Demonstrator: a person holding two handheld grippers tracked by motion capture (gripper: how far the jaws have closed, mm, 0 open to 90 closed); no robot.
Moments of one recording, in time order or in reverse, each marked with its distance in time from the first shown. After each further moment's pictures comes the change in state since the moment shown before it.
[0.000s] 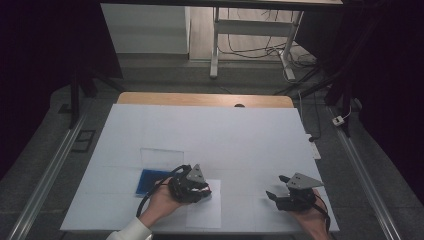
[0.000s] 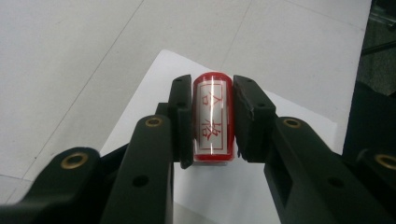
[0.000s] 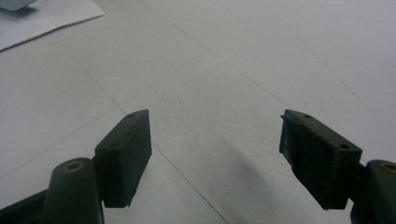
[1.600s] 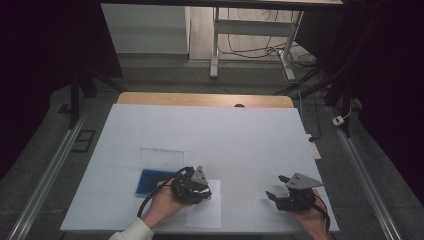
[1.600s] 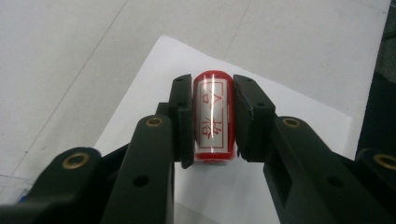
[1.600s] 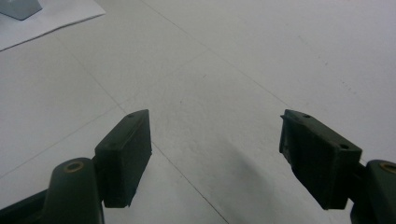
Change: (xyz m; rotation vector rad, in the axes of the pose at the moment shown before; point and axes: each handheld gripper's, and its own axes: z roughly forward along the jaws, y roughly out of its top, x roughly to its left) left arm -0.001 0.000 0.011 0.052 0.007 -0.011; right arm 0.001 0.000 0.000 0.002 0.000 -0.006
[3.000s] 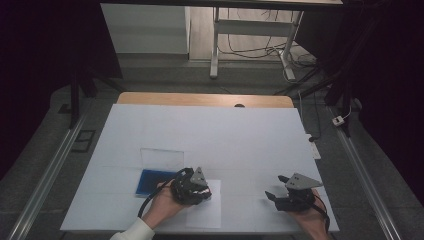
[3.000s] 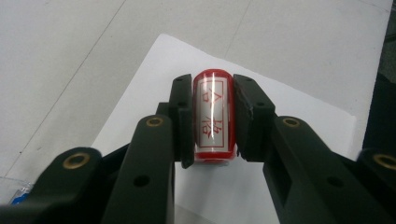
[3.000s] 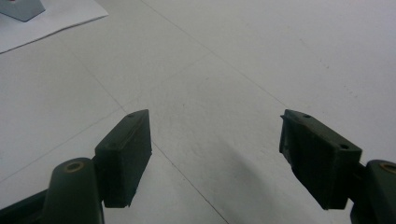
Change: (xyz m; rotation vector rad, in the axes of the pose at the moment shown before) left arm -0.002 -0.004 0.002 -0.016 0.012 0.003; right arm 0.002 0.002 0.000 0.002 -0.001 -0.009
